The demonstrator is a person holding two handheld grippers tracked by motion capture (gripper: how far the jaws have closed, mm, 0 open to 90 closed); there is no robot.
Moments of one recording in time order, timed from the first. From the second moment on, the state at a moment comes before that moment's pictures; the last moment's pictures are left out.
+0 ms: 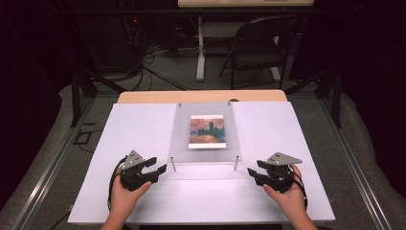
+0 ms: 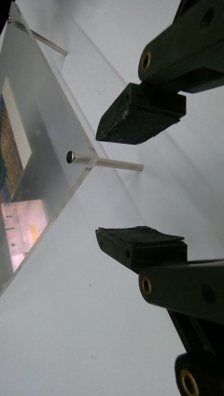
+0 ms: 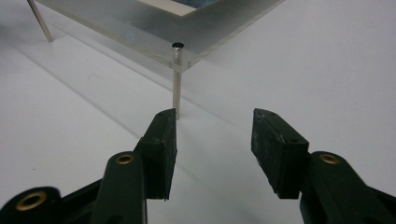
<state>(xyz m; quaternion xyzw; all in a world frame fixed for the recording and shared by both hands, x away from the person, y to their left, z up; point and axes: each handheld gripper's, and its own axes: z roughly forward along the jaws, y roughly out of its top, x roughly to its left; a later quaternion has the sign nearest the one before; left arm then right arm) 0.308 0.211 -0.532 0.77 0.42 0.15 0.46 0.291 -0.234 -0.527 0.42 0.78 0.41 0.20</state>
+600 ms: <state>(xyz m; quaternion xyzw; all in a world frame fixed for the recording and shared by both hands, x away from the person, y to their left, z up) 0.334 0.216 -0.521 0.77 0.42 0.17 0.45 0.312 -0.242 -0.522 0.41 0.79 0.42 0.18</state>
